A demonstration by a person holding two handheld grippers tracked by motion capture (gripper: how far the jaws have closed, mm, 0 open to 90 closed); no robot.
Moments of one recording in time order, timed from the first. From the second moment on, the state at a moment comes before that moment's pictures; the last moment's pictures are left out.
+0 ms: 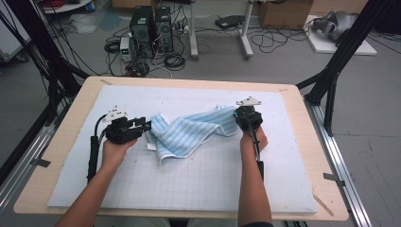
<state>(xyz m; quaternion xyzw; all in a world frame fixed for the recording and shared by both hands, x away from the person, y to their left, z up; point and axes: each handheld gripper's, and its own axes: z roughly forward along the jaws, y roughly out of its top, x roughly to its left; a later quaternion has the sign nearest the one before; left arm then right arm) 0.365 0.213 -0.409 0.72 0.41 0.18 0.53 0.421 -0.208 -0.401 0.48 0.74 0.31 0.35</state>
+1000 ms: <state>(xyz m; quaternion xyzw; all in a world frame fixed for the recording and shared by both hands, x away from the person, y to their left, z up) 0.359 0.244 -0.421 0.71 0.43 0.19 0.53 0.351 -0.117 -0.440 0.37 0.81 0.43 0.14</state>
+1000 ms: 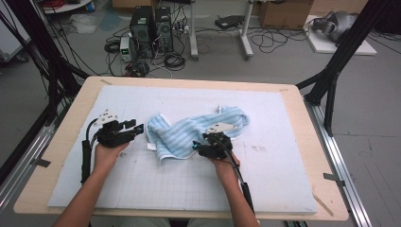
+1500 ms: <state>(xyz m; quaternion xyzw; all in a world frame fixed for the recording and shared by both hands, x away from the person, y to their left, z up) 0.353 0.251 -0.417 0.71 0.43 0.20 0.53 0.343 -0.153 -0.438 0.32 0.85 0.38 0.19</state>
